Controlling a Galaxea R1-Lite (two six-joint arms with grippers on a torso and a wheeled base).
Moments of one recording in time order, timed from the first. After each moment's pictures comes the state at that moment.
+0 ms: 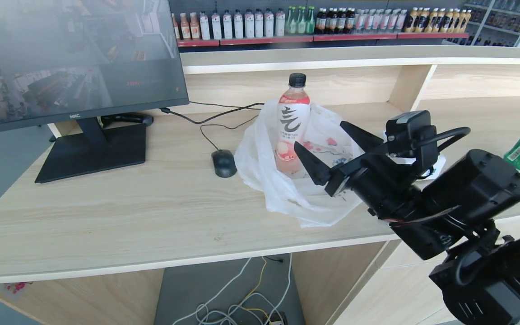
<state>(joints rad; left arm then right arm) 0.00 0.00 0.00 0.00 0.00 0.00 0.63 1.84 -0.67 -1.57 -0.03 -0.15</state>
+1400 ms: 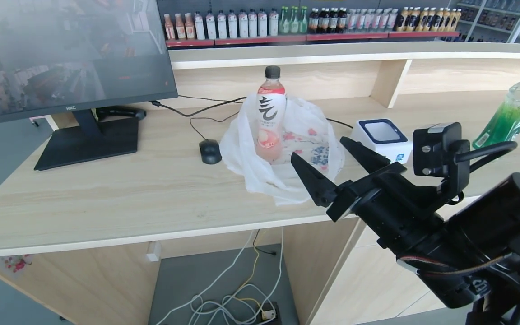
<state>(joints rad) 0.00 0.00 0.00 0.00 0.00 0.00 0.79 1.74 -0.55 -1.57 -0.18 -0.04</state>
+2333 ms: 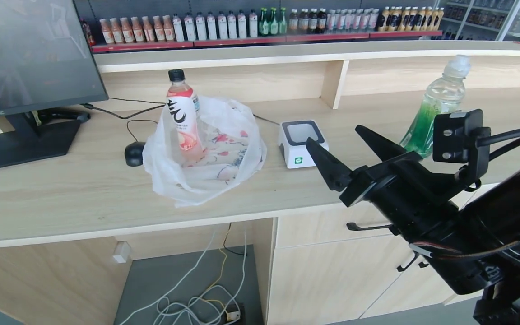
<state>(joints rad) 0.00 0.00 0.00 0.00 0.00 -0.01 0.73 1.72 -0.56 -1.57 -0.17 -0.04</state>
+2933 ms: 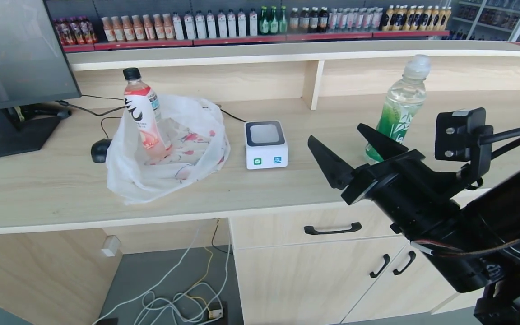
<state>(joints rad) 0.00 0.00 0.00 0.00 0.00 -0.01 0.72 1.72 -0.56 -1.57 -0.17 -0.04</state>
